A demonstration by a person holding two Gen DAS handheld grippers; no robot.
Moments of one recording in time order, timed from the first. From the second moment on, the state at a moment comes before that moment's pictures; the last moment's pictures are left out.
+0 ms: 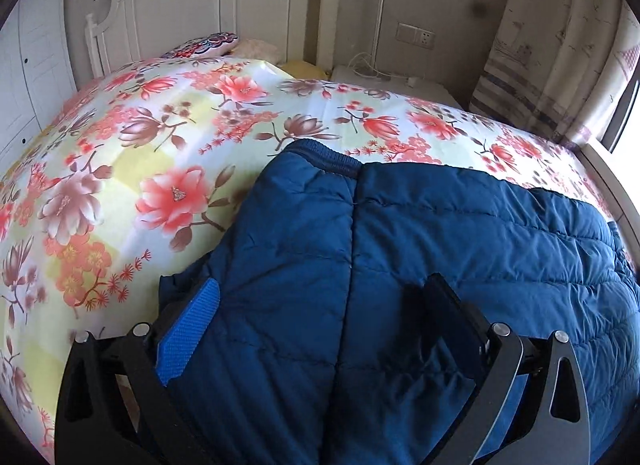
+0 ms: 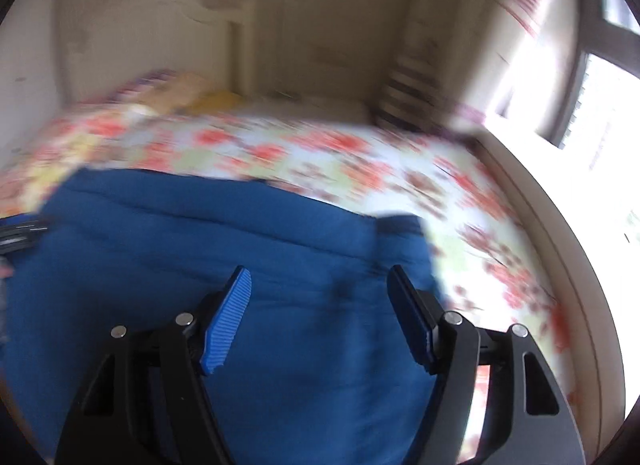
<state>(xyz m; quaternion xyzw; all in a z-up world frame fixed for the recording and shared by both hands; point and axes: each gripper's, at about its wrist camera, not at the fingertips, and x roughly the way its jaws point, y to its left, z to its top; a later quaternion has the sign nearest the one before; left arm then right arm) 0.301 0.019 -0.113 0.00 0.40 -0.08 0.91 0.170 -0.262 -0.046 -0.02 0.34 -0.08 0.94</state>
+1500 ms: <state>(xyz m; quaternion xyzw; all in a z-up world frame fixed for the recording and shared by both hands) 0.158 -0.019 -0.119 0.10 0.35 -0.16 0.92 0.014 -0.244 -0.086 -0.09 0.35 0.05 0.93</state>
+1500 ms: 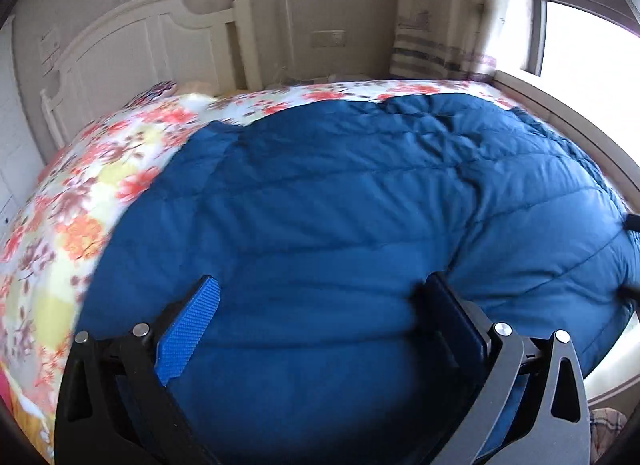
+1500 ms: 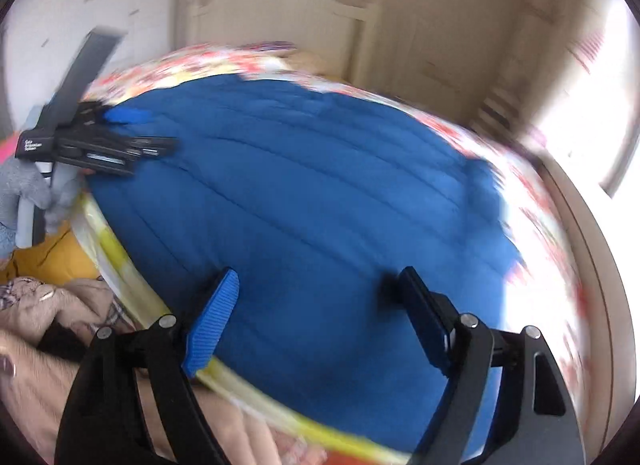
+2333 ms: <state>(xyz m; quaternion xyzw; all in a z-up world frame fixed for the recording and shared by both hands) 0.156 -0.017 -0.127 0.10 0.35 -0.14 0.92 -0.048 -0.344 -0.144 0.37 0.29 0.08 0.88</state>
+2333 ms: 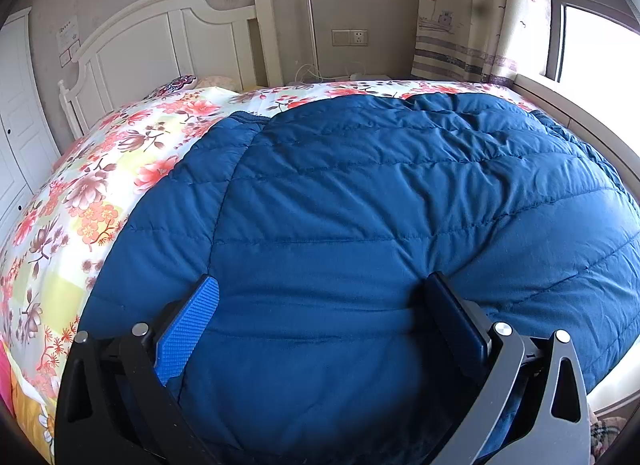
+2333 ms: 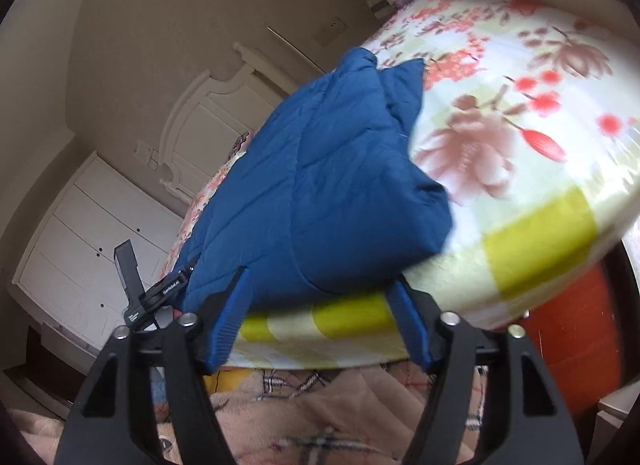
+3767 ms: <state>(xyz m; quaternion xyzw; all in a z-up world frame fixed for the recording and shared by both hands) 0.152 0.235 -0.042 -0.30 0.30 -0.22 0.88 0.103 0.092 -0.092 -0.44 0.20 0.11 0.87</state>
